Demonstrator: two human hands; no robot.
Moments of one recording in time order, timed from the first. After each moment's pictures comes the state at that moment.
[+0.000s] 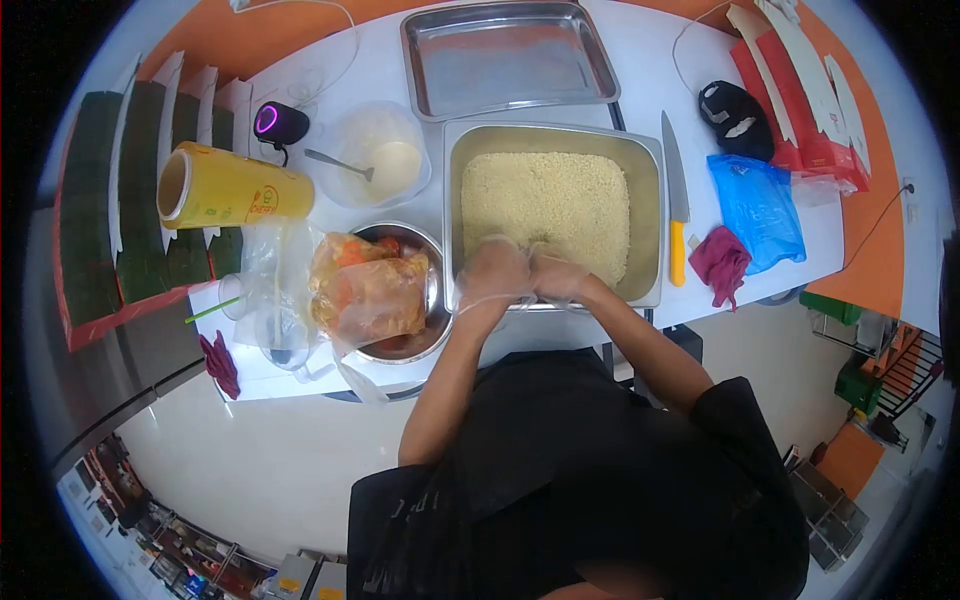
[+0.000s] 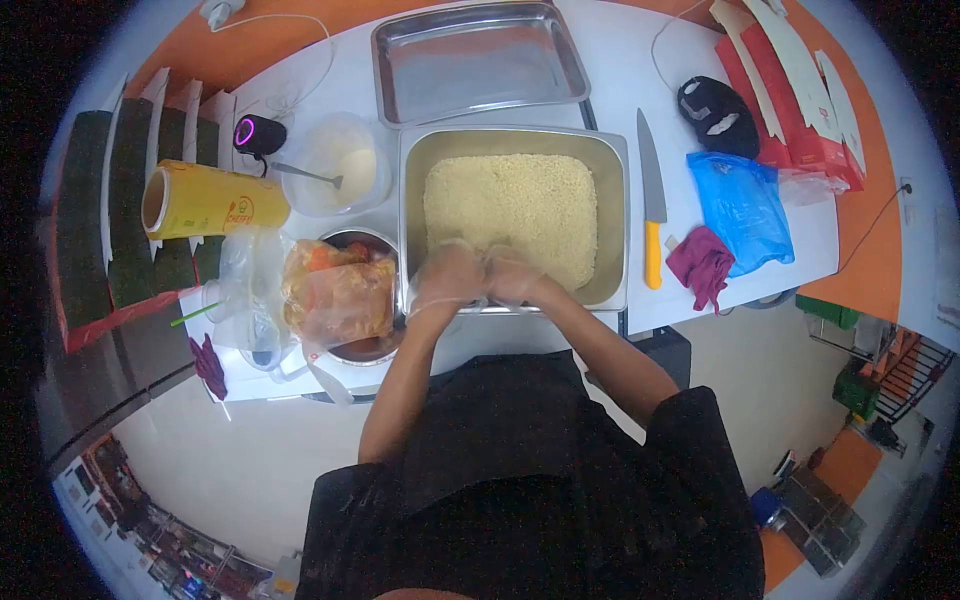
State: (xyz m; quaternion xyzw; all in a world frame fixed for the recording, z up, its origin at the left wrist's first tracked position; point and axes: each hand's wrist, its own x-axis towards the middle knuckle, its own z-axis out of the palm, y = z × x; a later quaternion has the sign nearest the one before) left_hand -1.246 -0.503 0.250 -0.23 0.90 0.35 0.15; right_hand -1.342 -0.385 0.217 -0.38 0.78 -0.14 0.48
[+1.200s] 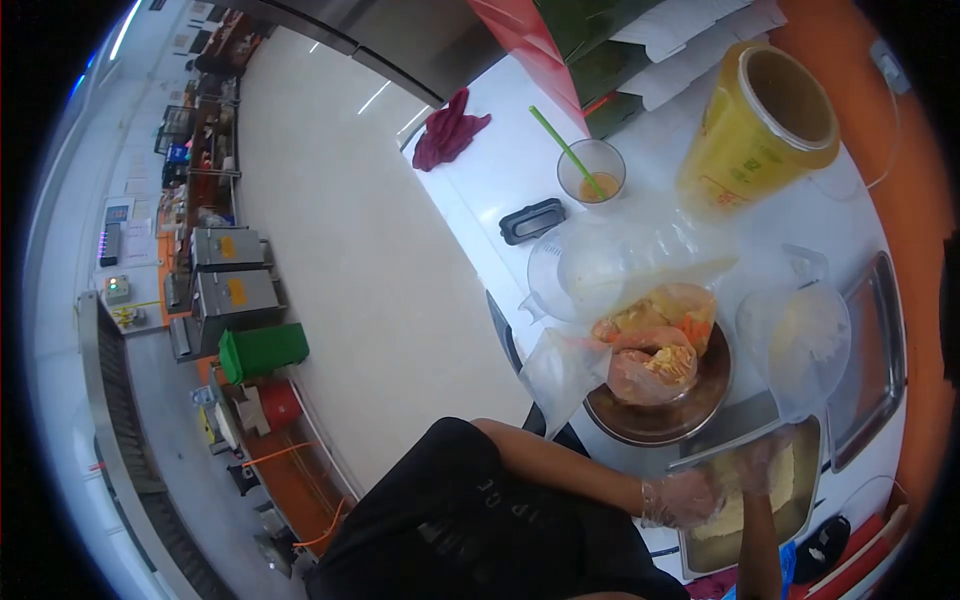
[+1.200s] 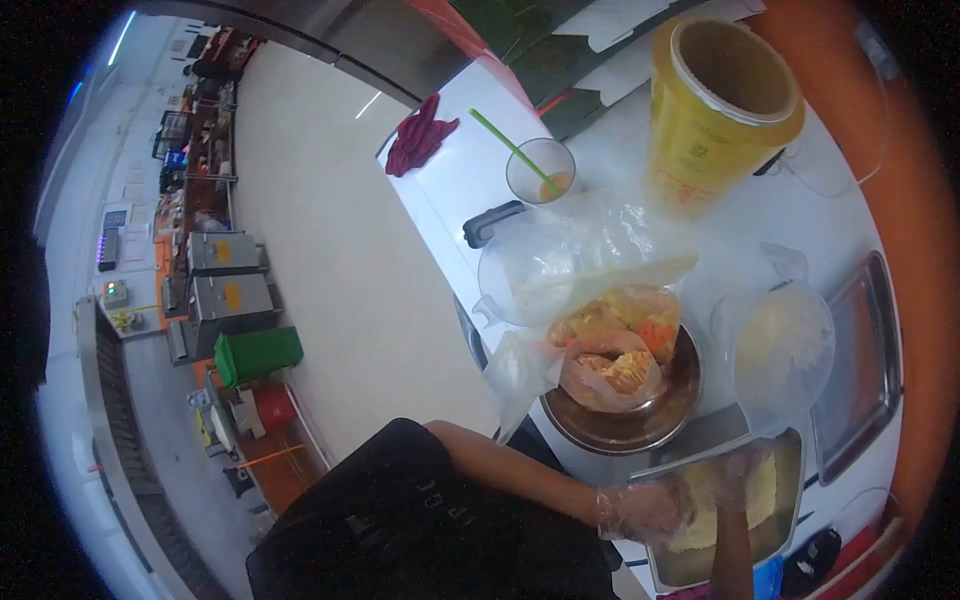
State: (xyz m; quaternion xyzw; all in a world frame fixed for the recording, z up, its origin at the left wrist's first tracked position) left_hand -1.247 -0.390 0.127 -0.10 0.83 0.54 -0.10; right_hand -1.529 -0.366 0.015 -0.72 0.69 -0.10 0.02
